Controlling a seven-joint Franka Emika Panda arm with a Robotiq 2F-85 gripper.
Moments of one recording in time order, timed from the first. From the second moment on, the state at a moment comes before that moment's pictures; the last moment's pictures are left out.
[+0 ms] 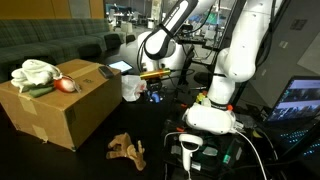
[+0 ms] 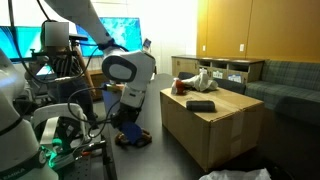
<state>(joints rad) 0.11 -0.04 0.04 -2.70 0.32 2.29 1.04</state>
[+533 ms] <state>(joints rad) -0.10 0.30 -0.09 -2.51 0.43 2.56 0.91</state>
